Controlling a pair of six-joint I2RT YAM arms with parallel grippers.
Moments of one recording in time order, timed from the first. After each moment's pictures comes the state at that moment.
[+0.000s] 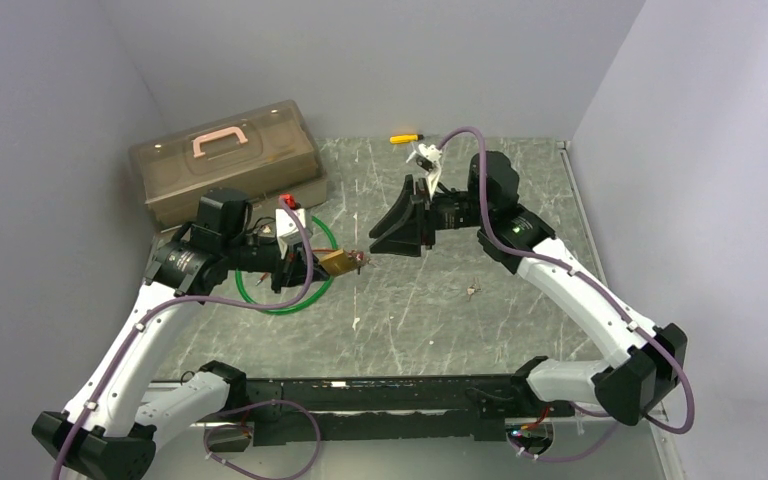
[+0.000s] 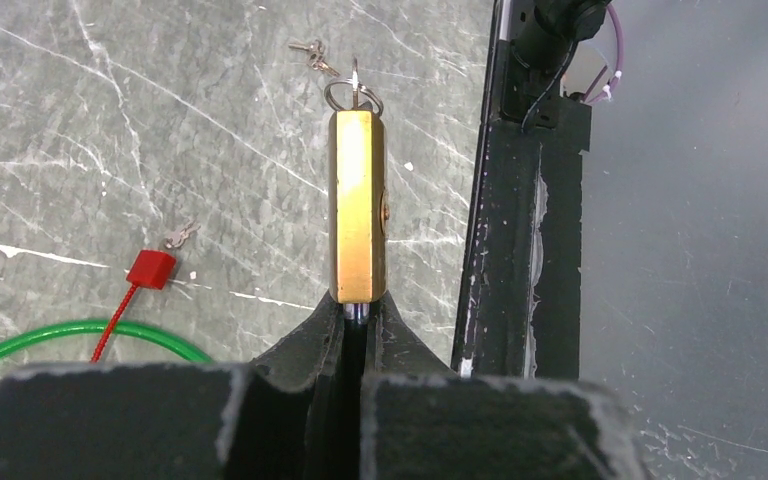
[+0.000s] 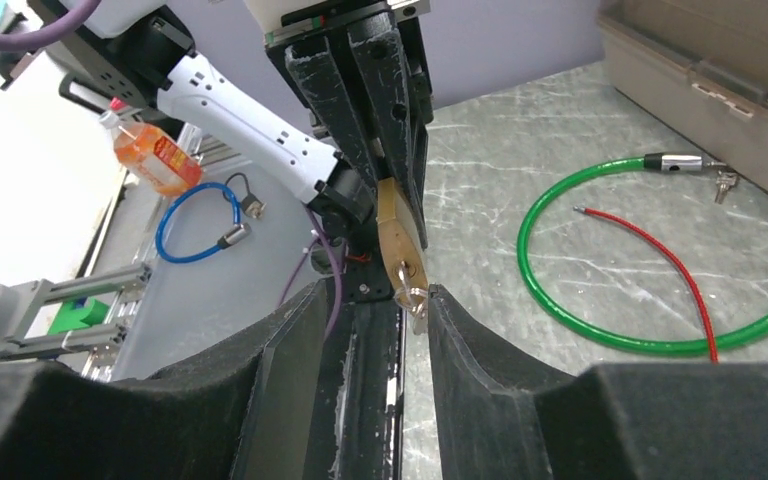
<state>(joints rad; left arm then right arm) -0.37 0.96 1.11 -0.79 0.96 0.42 0.60 1.24 1.19 -0.06 -1.05 0.29</state>
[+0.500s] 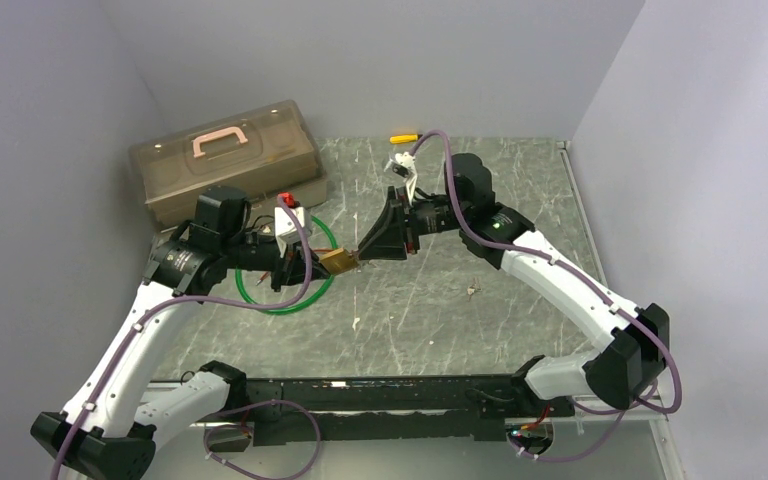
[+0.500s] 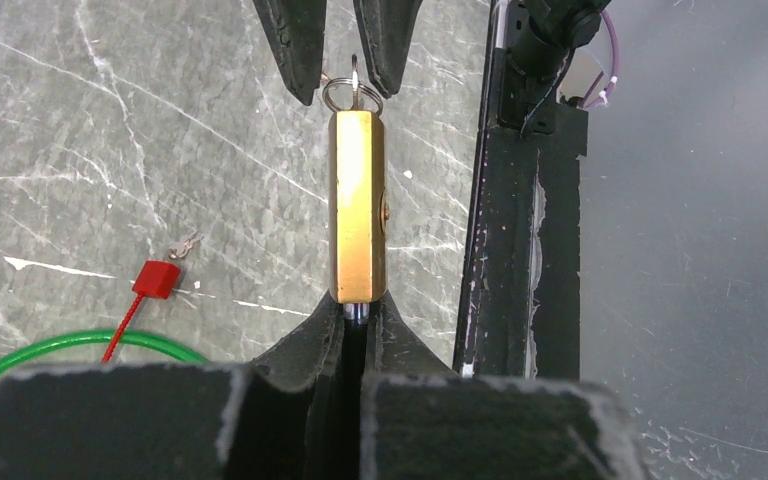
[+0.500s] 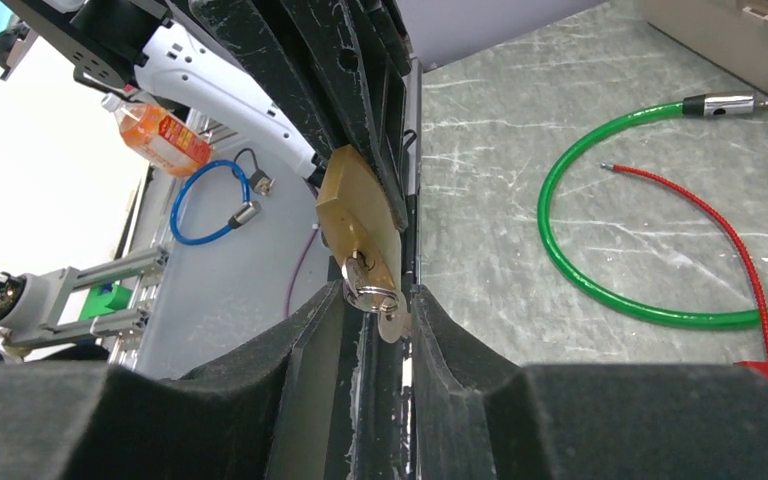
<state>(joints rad) -0.38 0.96 1.13 -0.79 0.97 0.42 0.65 1.33 1.21 -0.11 -1.03 0.28</state>
